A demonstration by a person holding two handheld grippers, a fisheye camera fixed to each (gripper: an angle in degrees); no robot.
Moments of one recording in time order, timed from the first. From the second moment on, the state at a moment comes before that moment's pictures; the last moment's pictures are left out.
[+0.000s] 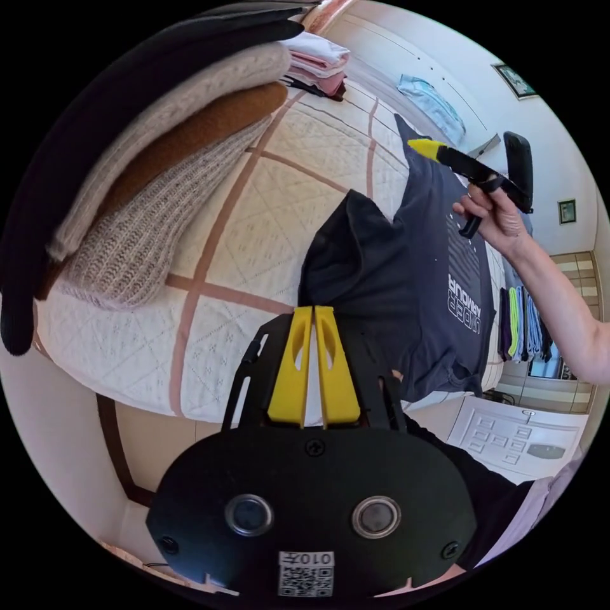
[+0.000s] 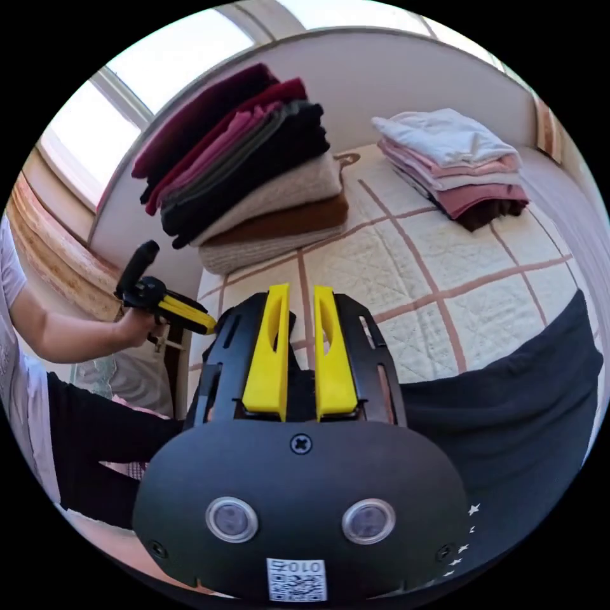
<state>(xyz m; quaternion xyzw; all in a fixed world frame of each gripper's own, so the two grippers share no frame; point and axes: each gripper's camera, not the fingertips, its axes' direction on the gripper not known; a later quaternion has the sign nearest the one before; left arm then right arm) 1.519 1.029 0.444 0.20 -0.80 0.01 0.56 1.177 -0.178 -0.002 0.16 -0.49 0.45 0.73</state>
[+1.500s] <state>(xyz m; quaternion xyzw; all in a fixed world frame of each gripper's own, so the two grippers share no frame) 1.032 1.107 0.570 -0.37 -0.83 0.16 0.39 0.739 0.137 -0.238 -0.04 -0.51 0.57 0.64</state>
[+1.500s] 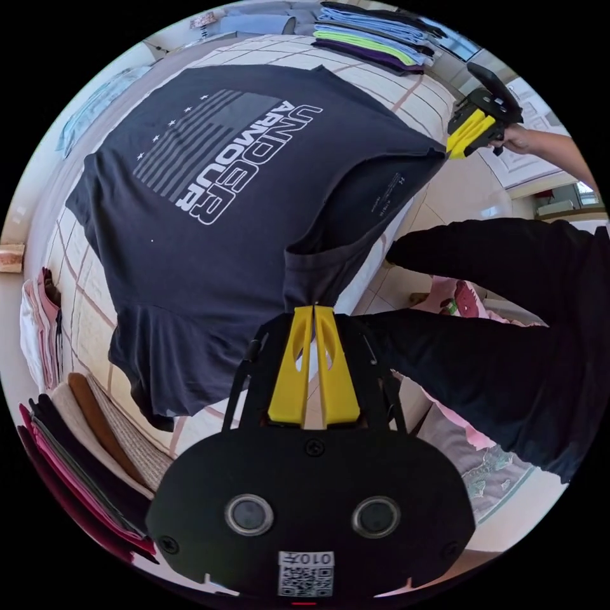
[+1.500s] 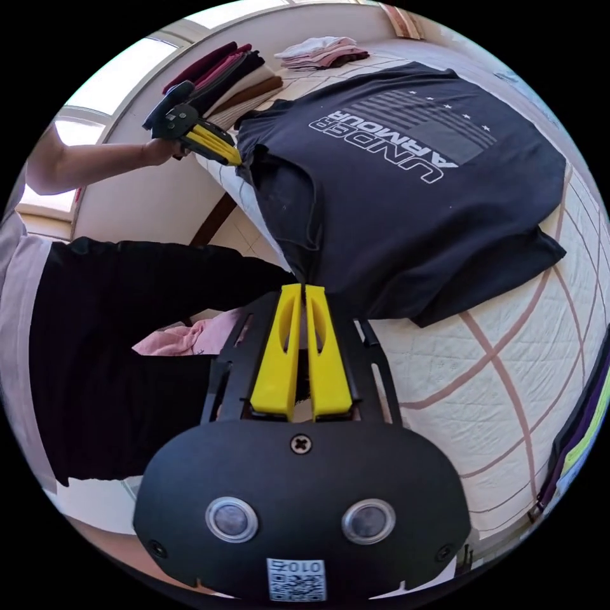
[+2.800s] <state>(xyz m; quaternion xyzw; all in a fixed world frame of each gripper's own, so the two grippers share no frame) 0.795 1.002 0.667 -0.43 -0.72 0.26 0.48 0.632 0.344 -0.254 -0.15 -0.30 0.81 0.48</state>
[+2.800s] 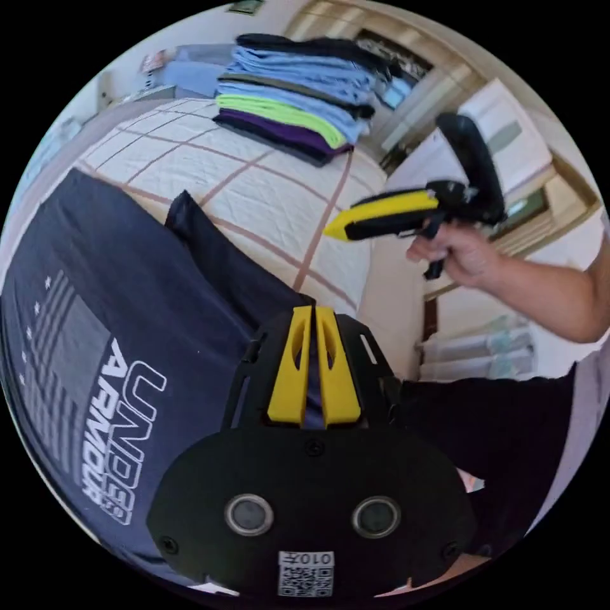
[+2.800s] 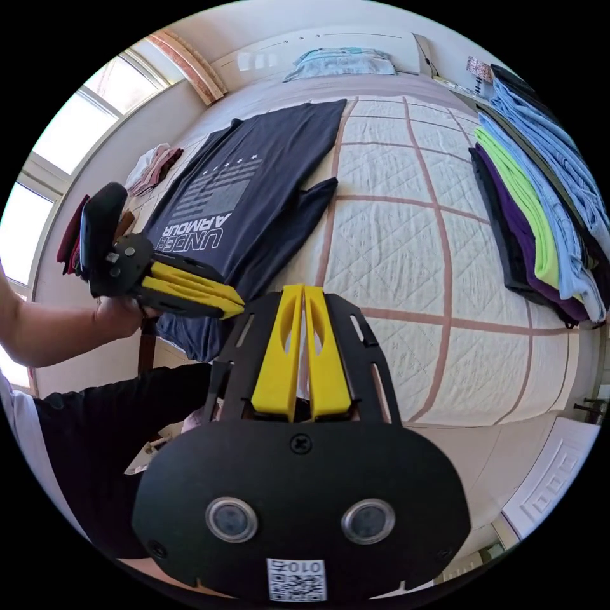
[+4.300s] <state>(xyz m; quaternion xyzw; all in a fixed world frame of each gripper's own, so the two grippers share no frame) 1.108 1.014 0.568 -0.17 -0.85 0.11 0.49 0.638 0.417 -0.223 -0.30 -0.37 0.79 0.39</state>
